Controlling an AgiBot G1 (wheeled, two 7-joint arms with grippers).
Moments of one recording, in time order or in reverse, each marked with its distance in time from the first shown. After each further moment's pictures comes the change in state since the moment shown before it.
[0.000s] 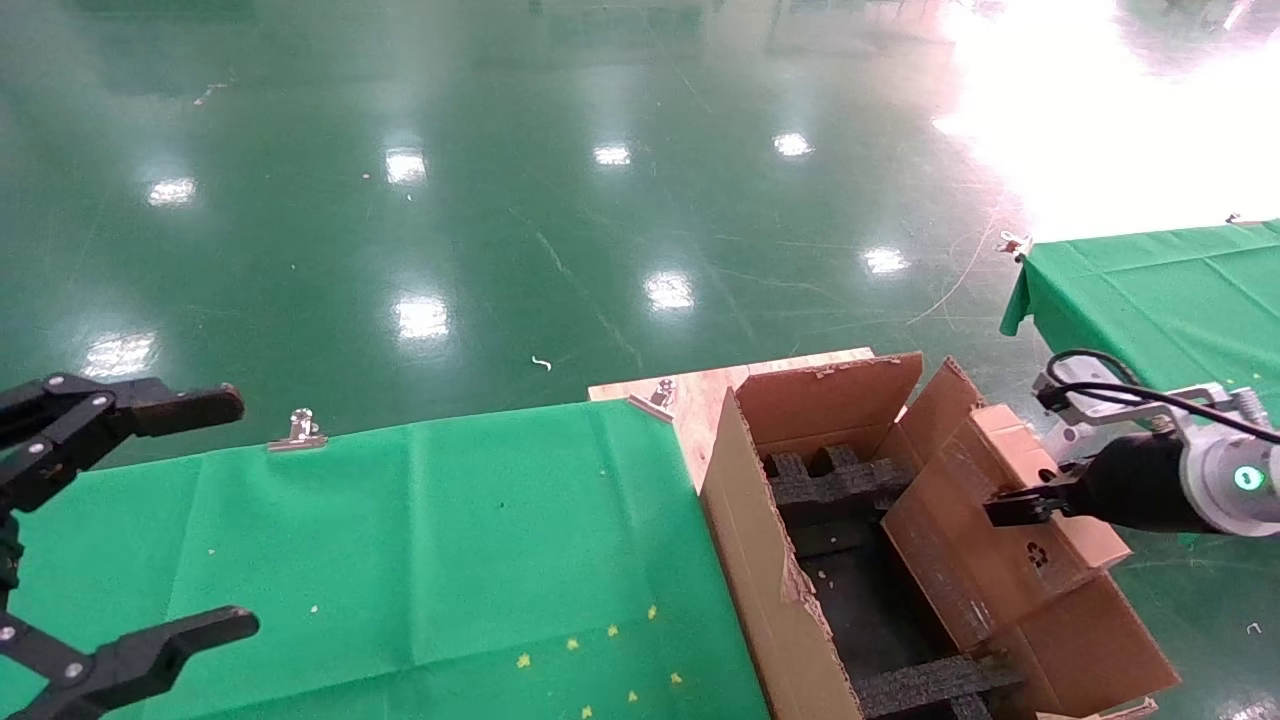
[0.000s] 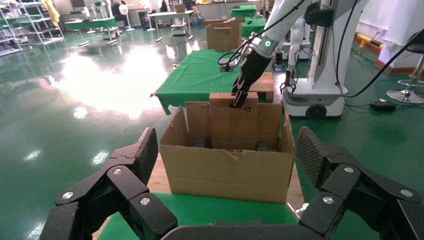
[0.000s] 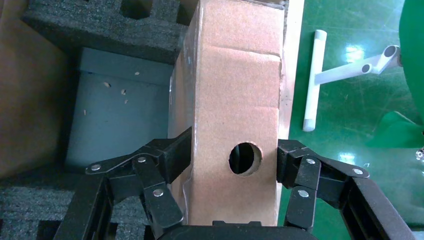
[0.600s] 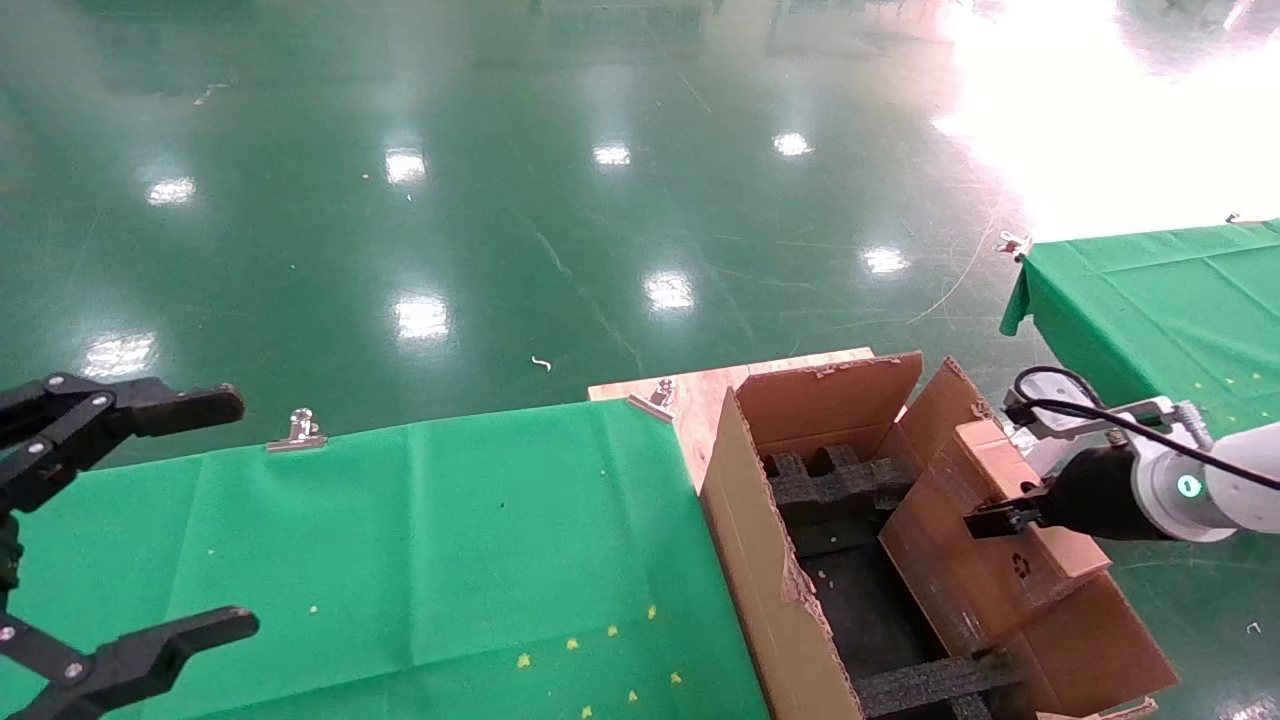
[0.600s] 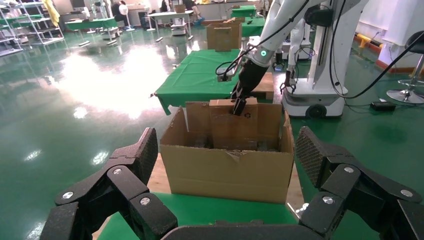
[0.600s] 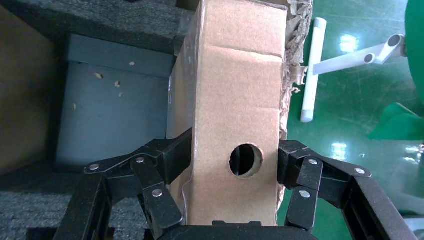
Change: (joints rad) left arm 0.000 0.000 0.000 0.000 0.000 0.000 0.000; right arm -0.065 -0.082 -0.035 0.001 -0.113 0.032 0.162
